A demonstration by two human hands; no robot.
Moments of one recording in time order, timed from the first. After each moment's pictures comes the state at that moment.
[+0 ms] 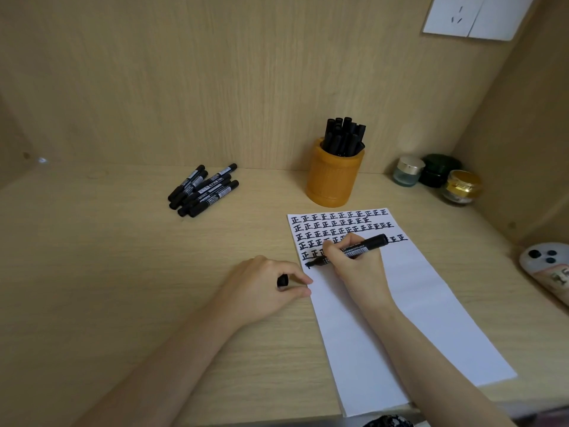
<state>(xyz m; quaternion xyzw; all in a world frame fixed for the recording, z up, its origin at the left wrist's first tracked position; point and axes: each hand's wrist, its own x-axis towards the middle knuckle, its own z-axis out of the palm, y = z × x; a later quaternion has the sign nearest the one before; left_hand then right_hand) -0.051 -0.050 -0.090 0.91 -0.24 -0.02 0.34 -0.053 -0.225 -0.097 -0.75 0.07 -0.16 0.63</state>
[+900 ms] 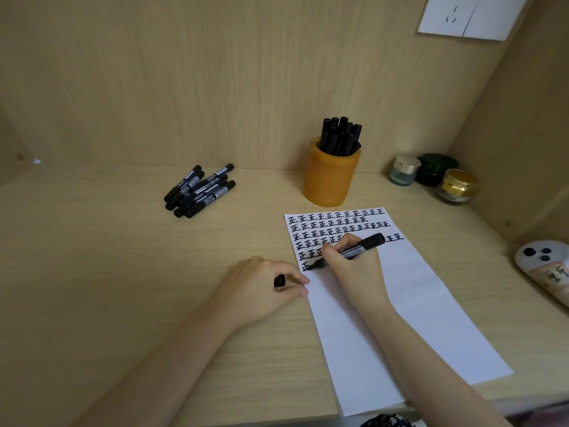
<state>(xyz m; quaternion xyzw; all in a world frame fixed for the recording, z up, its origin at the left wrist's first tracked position) -0.051 -0.050 -0.091 0.91 -0.24 -0.02 0.34 -0.058 -0.221 -0.091 -0.75 0.08 -0.17 0.64</state>
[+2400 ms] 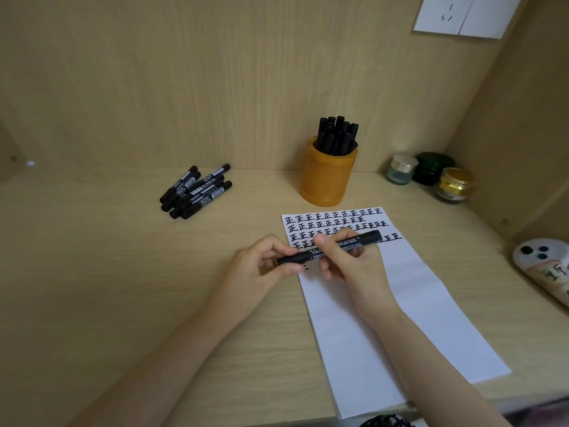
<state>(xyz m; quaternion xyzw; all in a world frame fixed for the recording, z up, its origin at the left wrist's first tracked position) -0.051 -0.053 -0.086 0.77 -0.21 0.02 0.60 -0.072 -0.219 -0.070 -0.66 -0.01 -0.12 0.74</state>
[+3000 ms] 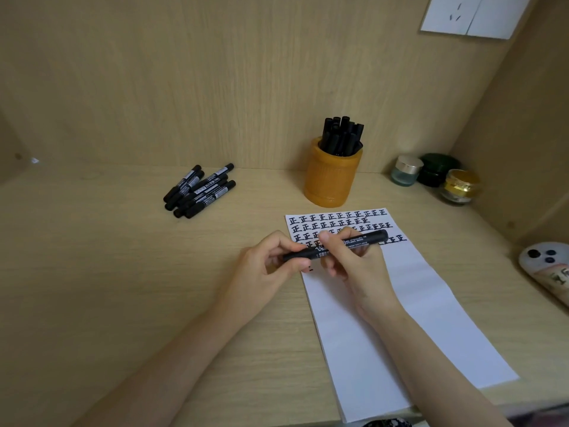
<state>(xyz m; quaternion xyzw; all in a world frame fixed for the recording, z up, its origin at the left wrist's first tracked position) -0.051 -0.059 -0.087 0.75 -0.22 0.05 0.63 -0.069 -0.215 -0.069 -0.64 -0.01 -0.11 0.76</state>
